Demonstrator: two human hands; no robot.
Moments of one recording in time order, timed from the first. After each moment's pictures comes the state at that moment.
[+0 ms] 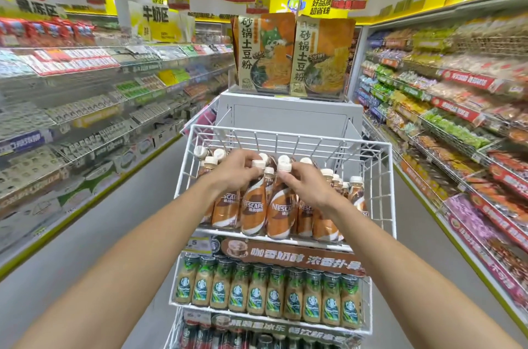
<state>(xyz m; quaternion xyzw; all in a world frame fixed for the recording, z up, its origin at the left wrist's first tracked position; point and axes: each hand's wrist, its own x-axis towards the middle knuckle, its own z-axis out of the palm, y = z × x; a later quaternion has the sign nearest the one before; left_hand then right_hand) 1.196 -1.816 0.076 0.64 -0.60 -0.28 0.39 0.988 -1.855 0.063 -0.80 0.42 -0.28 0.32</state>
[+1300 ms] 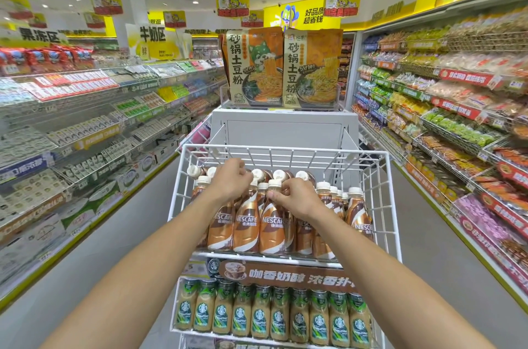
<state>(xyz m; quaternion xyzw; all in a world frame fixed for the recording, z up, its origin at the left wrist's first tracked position) 1.190 -1.830 0.088 0.71 -0.59 -0.15 0.36 1.004 -1.888 0.045 -0.80 0.50 -0.24 0.22</state>
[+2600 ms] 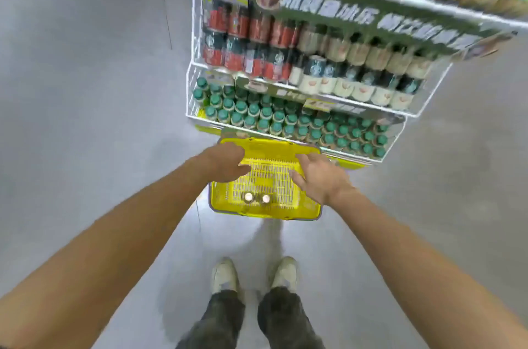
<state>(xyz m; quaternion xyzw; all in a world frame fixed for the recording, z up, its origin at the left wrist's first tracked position) 1.197 -1.523 -0.571 0.66 -0.64 -0.36 -0.14 0.950 -1.577 -0.571 -0.83 0.47 0.22 0.20</state>
